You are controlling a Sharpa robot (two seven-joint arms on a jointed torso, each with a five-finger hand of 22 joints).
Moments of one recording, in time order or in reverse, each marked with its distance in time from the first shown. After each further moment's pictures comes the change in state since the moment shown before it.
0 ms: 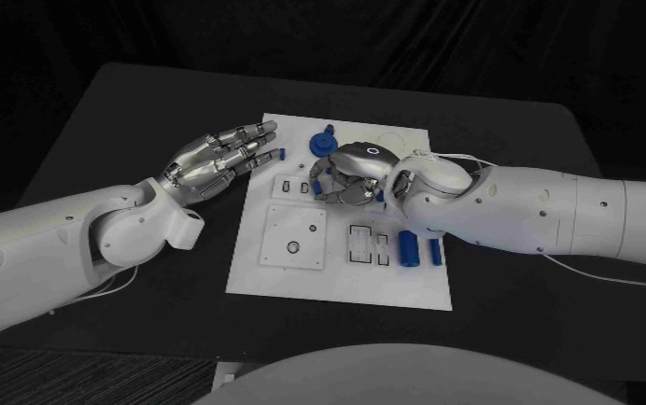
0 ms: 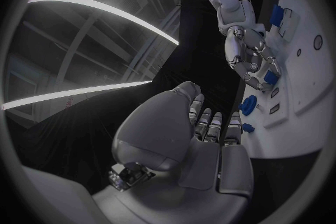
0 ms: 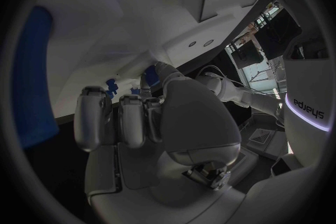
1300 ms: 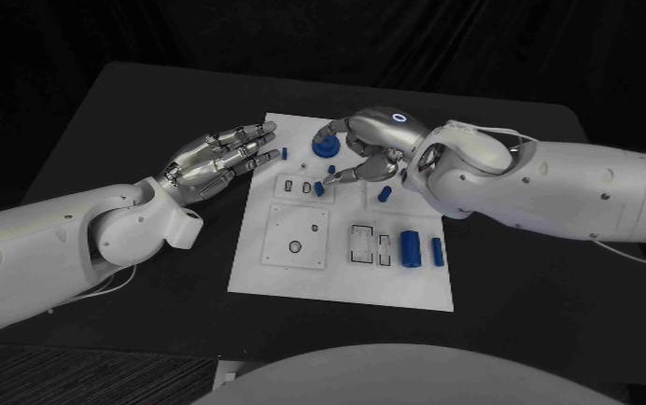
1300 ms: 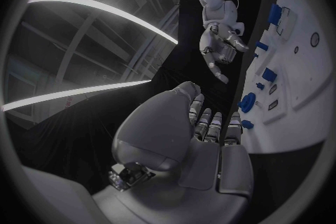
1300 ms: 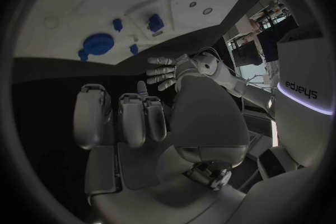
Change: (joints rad) left arm 0.000 -0.013 0.000 0.002 0.000 -0.003 -0.008; left_hand 0.000 0.000 0.006 0.000 0.000 0.000 0.000 0.000 0.000 0.000 0.000 0.000 0.000 0.000 0.000 0.000 0.000 0.000 0.000 0.000 0.000 0.000; right arm 0.136 -0.141 0.001 0.149 -0.012 -0.091 0.028; right_hand -0.148 -0.118 -0.169 0.144 -0.267 -0.140 -0.009 -0.126 -0.278 0.000 0.000 -0.035 0.000 0.003 0.003 -0.023 0.000 0.000 0.002 0.005 -0.038 0.000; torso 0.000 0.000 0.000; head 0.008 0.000
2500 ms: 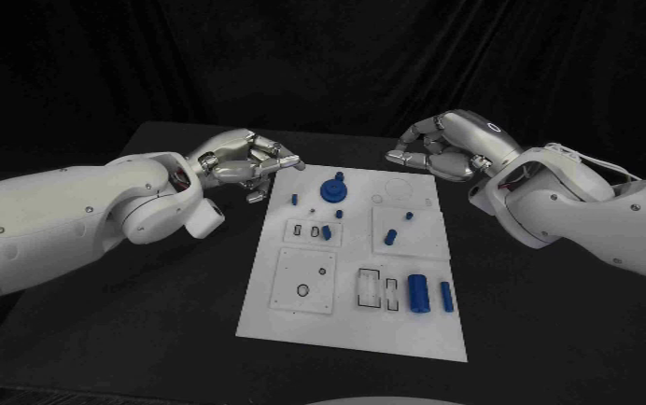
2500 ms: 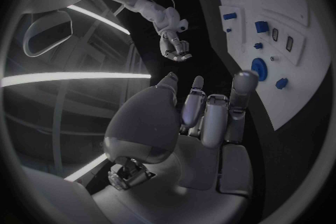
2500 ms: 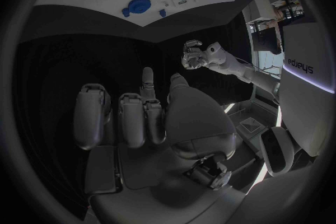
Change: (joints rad) left arm 0.212 0.014 0.001 0.054 -0.455 -0.286 -0.261; left_hand -0.292 -0.073 -0.180 0.108 -0.599 0.380 0.029 0.183 0.052 1.291 0.000 1.276 1.255 1.413 -0.045 1.471 1.290 -0.056 1.089 -0.067 1.226 0.995; right arm 0.055 -0.189 -0.002 0.036 0.148 -0.131 0.078; right_hand -0.063 0.292 -0.163 -0.009 0.279 0.266 -0.016 0.233 0.059 0.000 0.000 0.055 0.000 0.000 0.000 -0.003 0.000 0.000 0.000 0.000 -0.004 0.000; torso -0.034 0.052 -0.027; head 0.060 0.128
